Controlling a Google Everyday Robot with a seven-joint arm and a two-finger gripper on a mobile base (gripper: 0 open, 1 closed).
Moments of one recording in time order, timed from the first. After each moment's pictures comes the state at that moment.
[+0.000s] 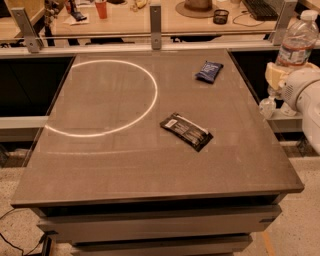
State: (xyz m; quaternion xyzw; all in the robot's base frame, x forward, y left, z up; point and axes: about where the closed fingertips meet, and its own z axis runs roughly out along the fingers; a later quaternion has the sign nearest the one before) arm 0.618 -0.328 0.942 -0.03 0.75 -0.05 0.66
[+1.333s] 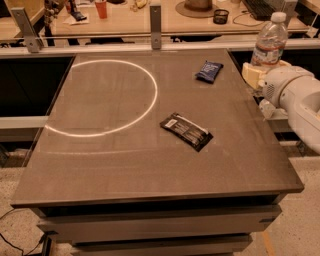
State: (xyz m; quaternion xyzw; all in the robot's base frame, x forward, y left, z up) arm 0.645 -0.275 0.929 -0.11 0.74 0.02 0.66
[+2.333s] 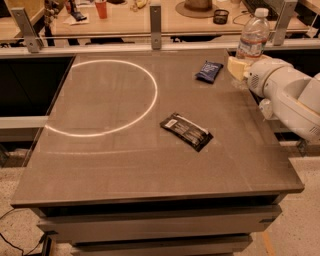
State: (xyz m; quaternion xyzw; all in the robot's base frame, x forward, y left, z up) arm 0.687 -0.245 0.922 -0.11 0.74 0.07 0.66
